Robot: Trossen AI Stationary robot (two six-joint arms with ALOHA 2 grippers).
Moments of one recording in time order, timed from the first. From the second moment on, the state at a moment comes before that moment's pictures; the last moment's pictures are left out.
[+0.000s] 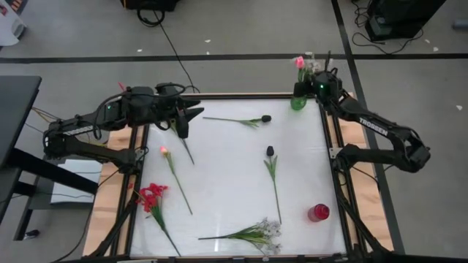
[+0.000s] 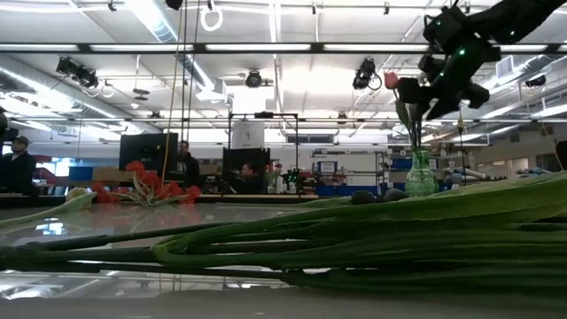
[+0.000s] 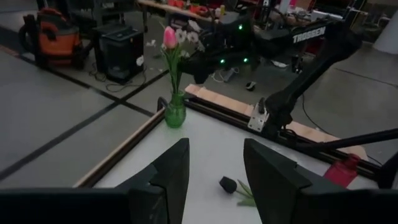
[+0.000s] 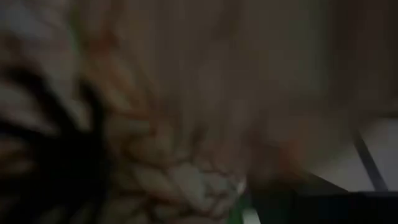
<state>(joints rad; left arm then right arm) 0.16 1.02 1.26 -0.46 -0.22 -0.24 -0.90 1.05 0.73 -0.18 0.45 0.33</state>
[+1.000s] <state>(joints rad) 0.08 1.04 1.26 -0.78 -0.21 -0.21 -0.44 0.93 0.89 -0.89 0.19 1.04</state>
